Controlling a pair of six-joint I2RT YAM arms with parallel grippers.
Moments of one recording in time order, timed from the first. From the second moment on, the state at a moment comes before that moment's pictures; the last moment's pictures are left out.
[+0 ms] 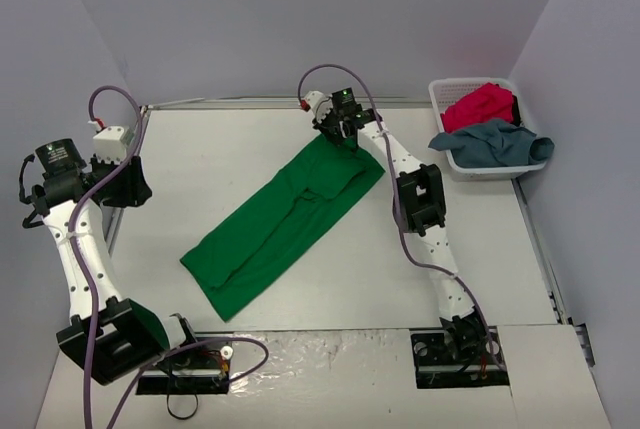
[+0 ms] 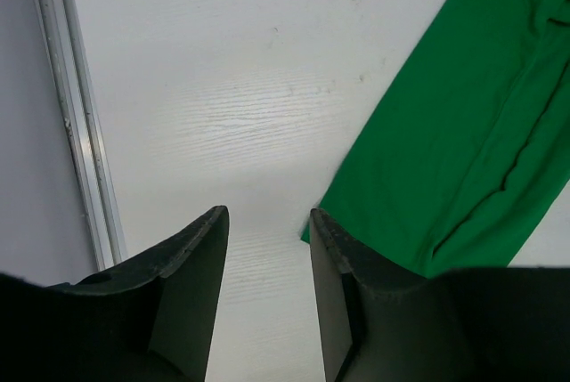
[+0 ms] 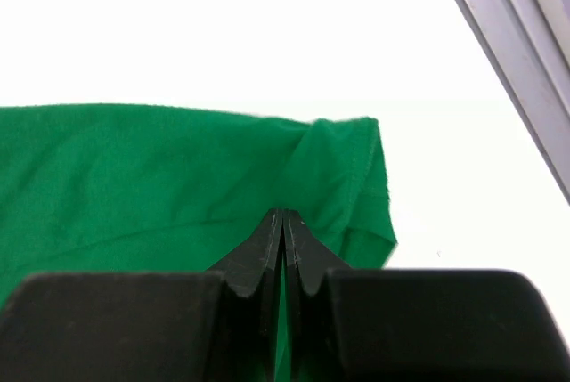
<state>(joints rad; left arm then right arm) 0.51 1.22 1.32 -0.98 0.54 0.45 0.42 2.64 2.43 -0.56 -0.18 -0.52</state>
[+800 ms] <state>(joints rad) 0.51 1.08 1.18 -0.96 0.60 0.43 0.42 2.21 1.83 -0.50 -0.06 -0.50</state>
